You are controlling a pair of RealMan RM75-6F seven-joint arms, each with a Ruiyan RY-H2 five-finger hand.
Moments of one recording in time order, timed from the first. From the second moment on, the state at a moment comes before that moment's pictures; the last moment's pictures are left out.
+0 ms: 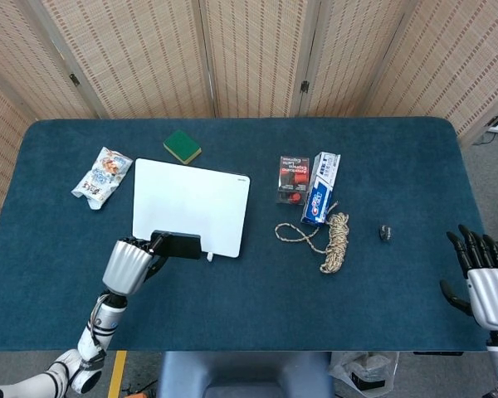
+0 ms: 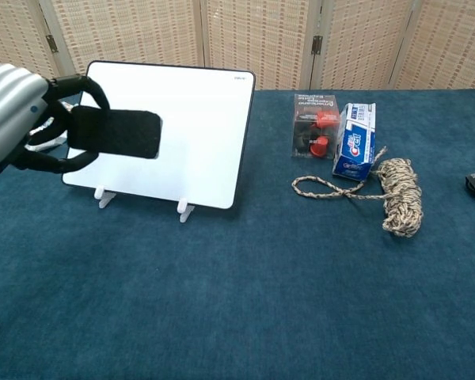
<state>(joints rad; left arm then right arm) -0.50 -1.81 -0.15 -0.96 1.76 1.63 0.19 0.06 -1.09 0.06 -1.61 -1.51 1.50 -0.02</state>
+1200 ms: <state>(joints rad) -0.81 -1.99 -0.25 -0.48 1.54 1.35 -0.09 0.07 -1.08 0.08 -1.60 -1.47 1.47 0.01</state>
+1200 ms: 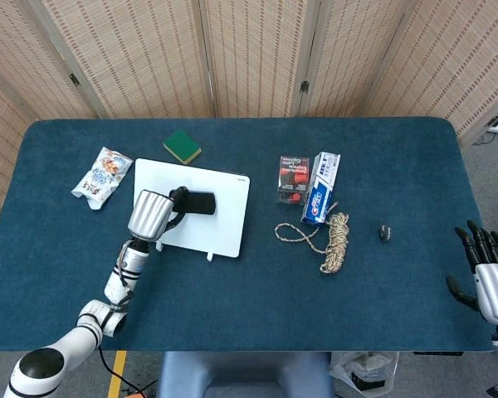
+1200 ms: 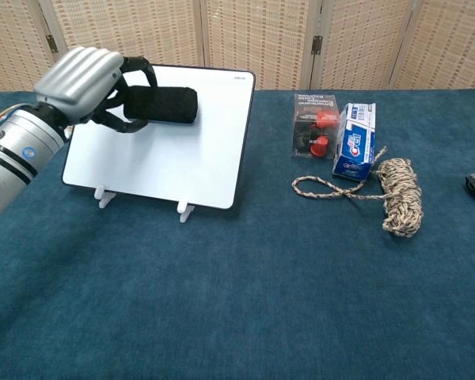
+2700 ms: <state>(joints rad) -0.21 -1.30 0.12 -1.58 1.49 1.67 0.33 0.07 -1.11 0.07 -1.62 -1.49 1.47 -0.10</state>
